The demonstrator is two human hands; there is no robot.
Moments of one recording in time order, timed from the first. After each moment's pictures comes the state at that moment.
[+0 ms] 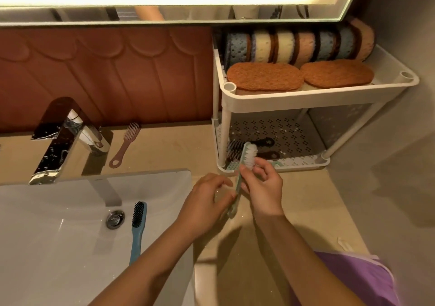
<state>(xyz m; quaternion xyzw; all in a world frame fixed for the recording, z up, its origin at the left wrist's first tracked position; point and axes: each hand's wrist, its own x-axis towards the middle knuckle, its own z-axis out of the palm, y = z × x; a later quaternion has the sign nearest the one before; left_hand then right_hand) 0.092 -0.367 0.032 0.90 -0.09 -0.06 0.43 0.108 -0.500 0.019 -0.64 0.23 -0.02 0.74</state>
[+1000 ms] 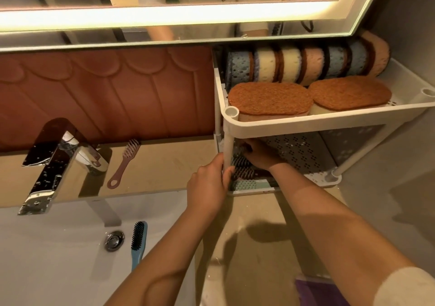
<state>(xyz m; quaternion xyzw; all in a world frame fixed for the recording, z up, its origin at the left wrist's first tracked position) 0.164 -0.381 0.041 0.95 -0.05 0.06 0.31 0.268 -0.532 0.006 -0.94 -0.04 0.14 0.29</state>
